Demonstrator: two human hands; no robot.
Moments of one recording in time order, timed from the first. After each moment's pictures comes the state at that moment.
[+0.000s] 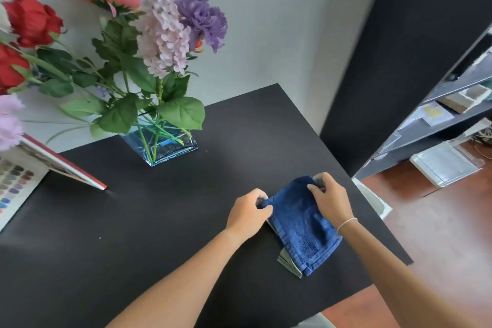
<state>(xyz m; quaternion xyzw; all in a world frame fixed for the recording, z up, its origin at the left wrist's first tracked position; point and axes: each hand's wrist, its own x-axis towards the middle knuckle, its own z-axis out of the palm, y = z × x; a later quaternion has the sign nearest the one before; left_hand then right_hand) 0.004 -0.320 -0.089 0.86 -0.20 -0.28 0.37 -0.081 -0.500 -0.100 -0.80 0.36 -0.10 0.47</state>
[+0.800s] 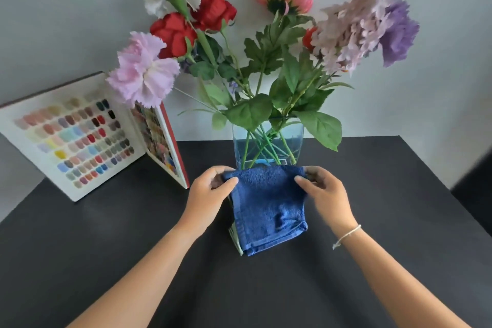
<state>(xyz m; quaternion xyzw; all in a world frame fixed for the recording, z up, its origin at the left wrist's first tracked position) 0.150 -0.122 -0.088 0.77 -0.08 0.04 0.63 0.114 -0.343 -0.091 -0.77 0.07 -0.16 0.62</state>
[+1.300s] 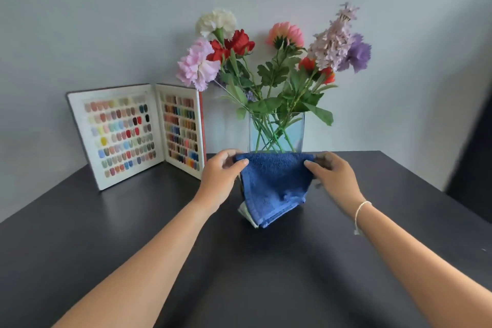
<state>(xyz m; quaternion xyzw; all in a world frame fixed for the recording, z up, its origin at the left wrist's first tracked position) 0.097 -0.092 -0.092 0.72 -0.19 0.11 0.66 0.040 -0.308 -0.085 -0.79 0.03 -0.26 0.56</state>
